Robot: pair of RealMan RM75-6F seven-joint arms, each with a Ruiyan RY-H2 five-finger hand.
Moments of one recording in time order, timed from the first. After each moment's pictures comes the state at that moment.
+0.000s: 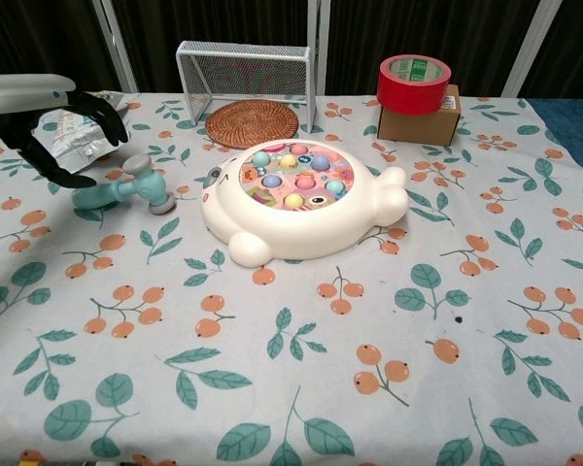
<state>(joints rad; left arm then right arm) -0.66 -1.35 -0.22 -1.54 1.06 0.81 0.27 0.08 -0.99 0.02 -1.58 -1.61 1.53 0.25</state>
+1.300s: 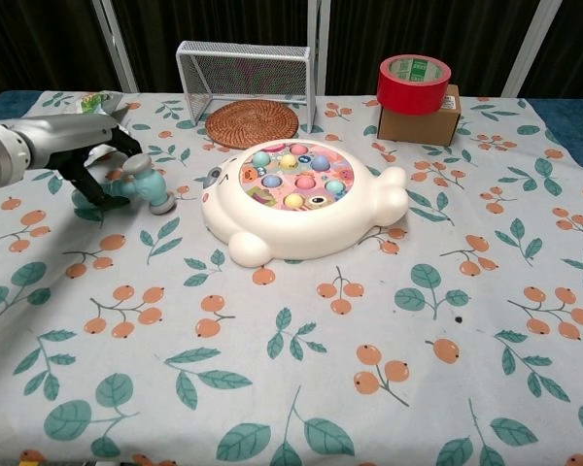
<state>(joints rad) -0.77 -1.53 -0.17 -1.42 0.82 0.86 0.40 0.09 -1.00 0.02 -1.57 -1.59 1.50 0.26</state>
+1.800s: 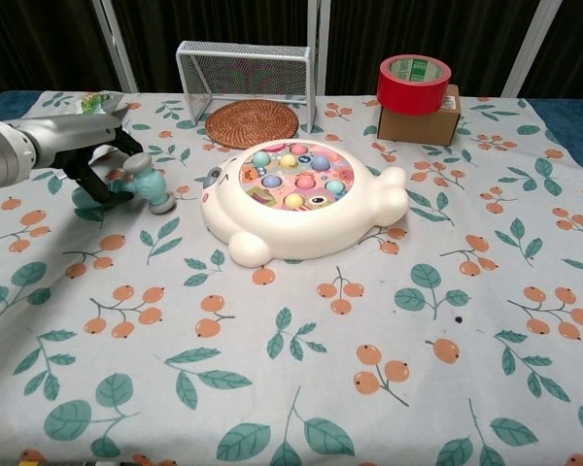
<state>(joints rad) -0.78 -1.54 -0.17 -1.40 0.79 0.86 0.40 0.09 -0.99 0.02 -1.58 -1.59 1.49 0.26</state>
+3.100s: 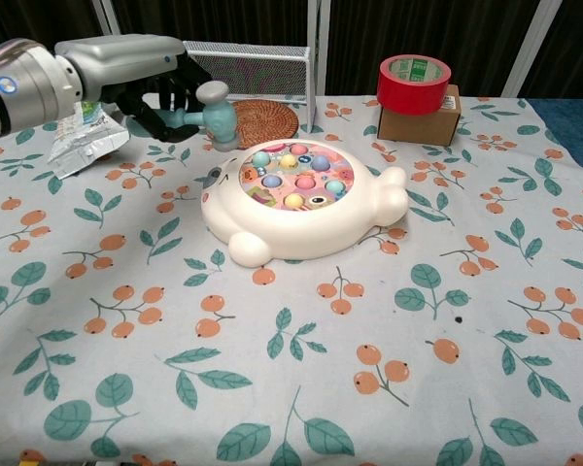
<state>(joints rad) -0.87 -1.52 -0.20 -1.34 1.25 0.86 0.13 0.04 -0.97 0.01 -1.62 -1.61 1.56 0.20</state>
